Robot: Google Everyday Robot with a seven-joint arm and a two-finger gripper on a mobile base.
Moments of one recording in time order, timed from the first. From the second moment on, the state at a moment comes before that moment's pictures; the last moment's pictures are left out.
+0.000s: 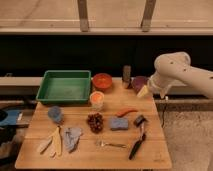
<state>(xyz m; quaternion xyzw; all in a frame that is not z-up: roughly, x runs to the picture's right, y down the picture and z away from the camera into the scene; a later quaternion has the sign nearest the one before) 0.257 0.042 0.756 -0.22 0.16 0.67 0.69</state>
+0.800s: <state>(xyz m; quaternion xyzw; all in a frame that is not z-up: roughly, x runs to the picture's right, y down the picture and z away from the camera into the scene) 0.257 0.042 0.756 -0.22 0.16 0.67 0.69</state>
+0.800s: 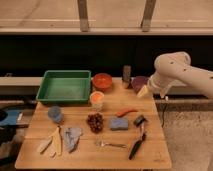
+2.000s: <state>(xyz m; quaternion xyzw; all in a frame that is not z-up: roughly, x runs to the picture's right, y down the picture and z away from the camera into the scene) 0.116 0.148 0.769 -0.35 0.19 0.49 0.78</state>
